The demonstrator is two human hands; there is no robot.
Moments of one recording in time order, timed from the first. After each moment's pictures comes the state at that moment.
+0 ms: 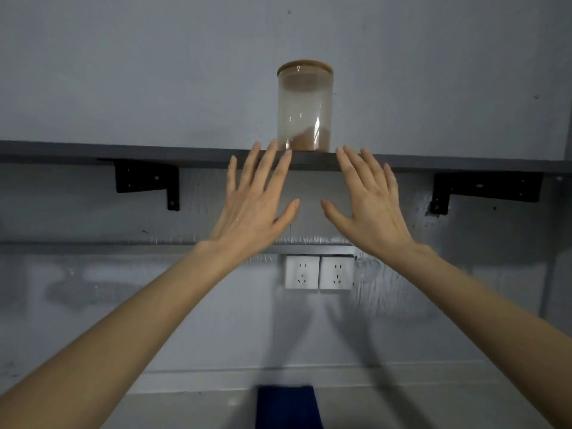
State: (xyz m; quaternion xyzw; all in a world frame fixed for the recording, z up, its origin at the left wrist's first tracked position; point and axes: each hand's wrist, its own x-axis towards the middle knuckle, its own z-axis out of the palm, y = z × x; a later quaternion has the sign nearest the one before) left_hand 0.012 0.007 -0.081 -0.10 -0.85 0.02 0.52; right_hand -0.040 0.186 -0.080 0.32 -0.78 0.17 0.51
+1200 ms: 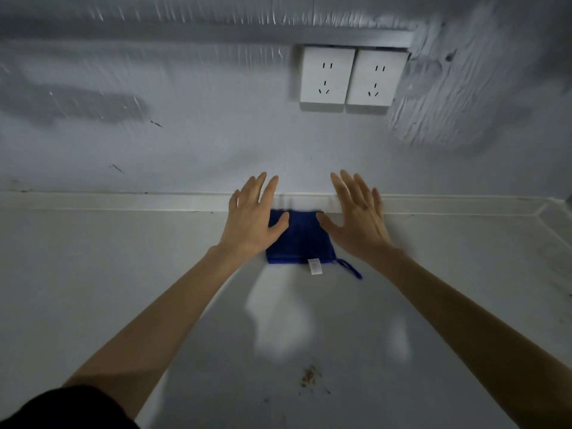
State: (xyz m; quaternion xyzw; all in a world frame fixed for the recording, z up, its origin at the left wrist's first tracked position) left_hand -0.029 -0.016 -0.387 0.02 -0.97 -0.17 0.20; right_hand -0.089 0.168 -0.383 0.27 -0.93 0.20 0.15
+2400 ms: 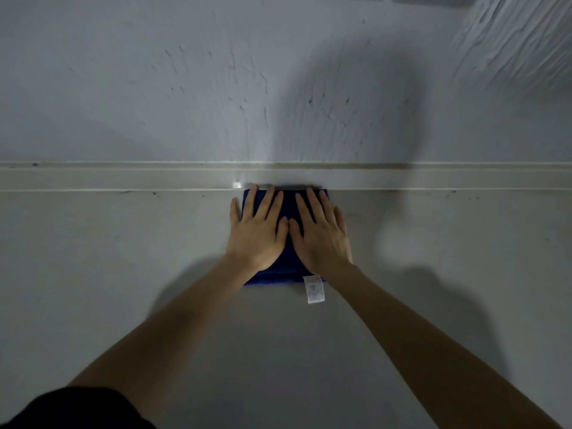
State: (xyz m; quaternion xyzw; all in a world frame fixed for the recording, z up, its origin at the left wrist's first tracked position) left_hand -0.156 -0.021 -0.546 0.05 -0.99 -0.14 0.05; right_hand -0.188 0.104 -0.545 0.21 -0.96 0.16 -0.01
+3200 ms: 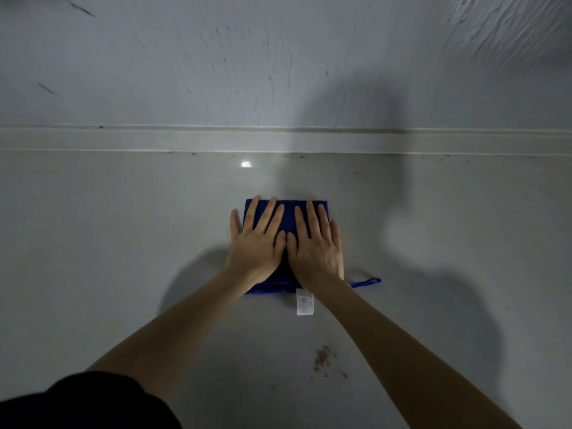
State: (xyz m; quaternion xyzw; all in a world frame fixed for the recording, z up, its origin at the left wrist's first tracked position) left_hand -0.025 -0.019 -0.542 0.04 -1.00 -0.09 0.01; right_hand -0.051 0.102 -0.538 0.19 -0.97 0.16 -0.02
